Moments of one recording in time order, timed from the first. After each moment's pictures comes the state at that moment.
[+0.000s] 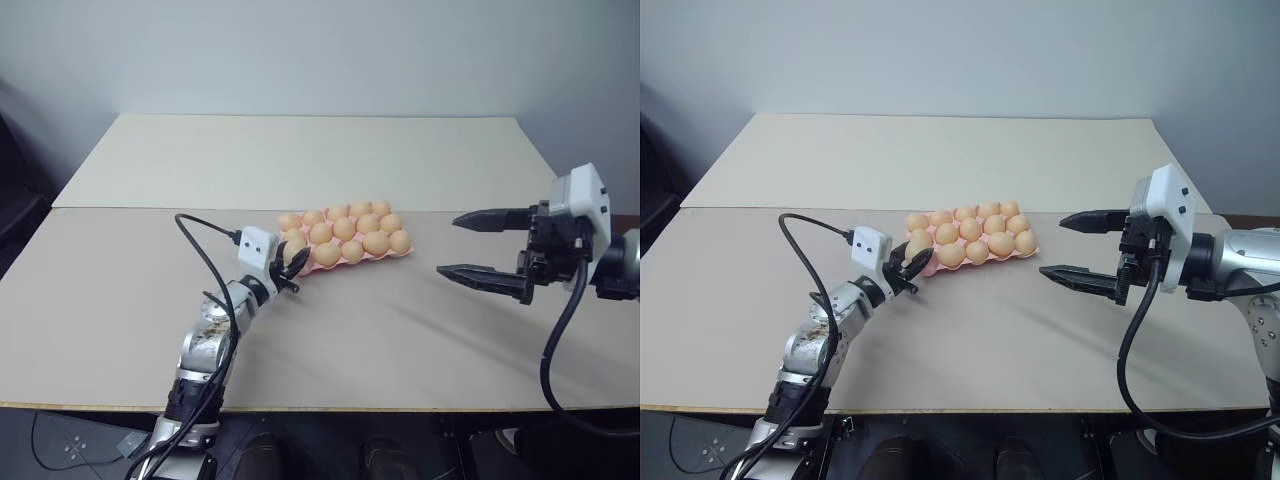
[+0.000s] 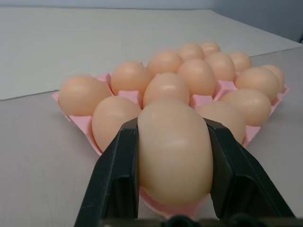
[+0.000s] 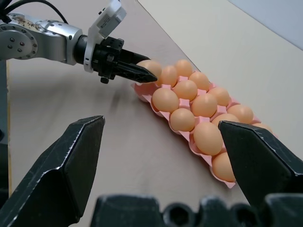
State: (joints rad) left arm -0.36 0.20 -0.03 -0.05 -0.25 0.42 -0.39; right arm -0.35 -1.01 -0.29 -0.38 0.73 0.68 1.06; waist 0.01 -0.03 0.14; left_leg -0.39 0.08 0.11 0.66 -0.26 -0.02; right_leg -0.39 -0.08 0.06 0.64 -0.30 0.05
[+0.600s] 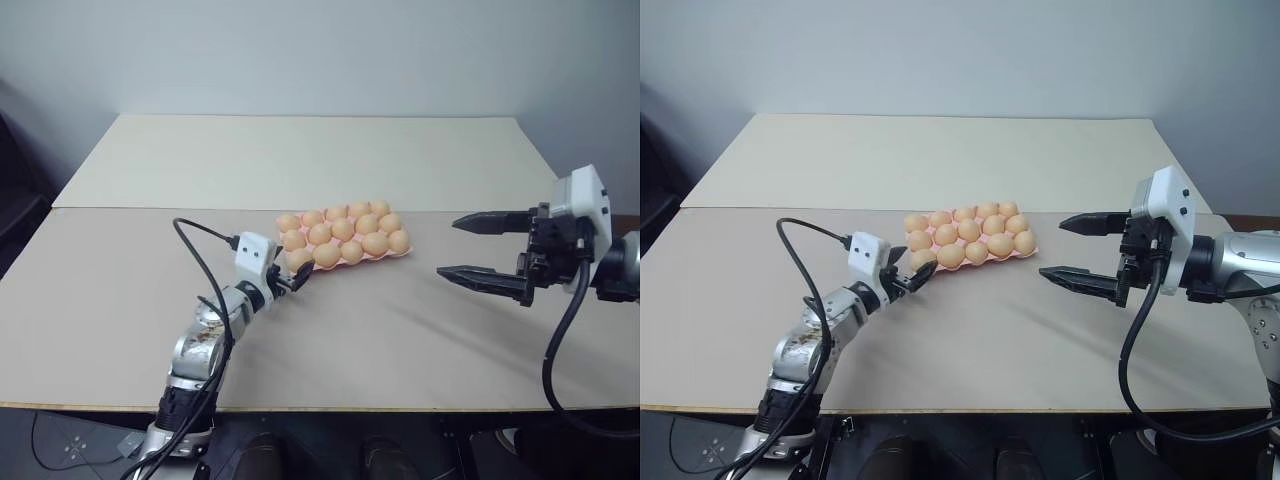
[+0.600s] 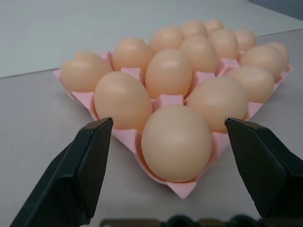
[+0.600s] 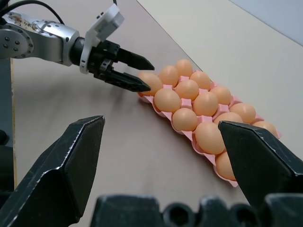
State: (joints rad) left arm -0.33 0.24 -0.01 -0.15 -0.27 0.51 -0.40; right arm -0.35 -1.01 -0.30 -0.38 0.75 0.68 1.06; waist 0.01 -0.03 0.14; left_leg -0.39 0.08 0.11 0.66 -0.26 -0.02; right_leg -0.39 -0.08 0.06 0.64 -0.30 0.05
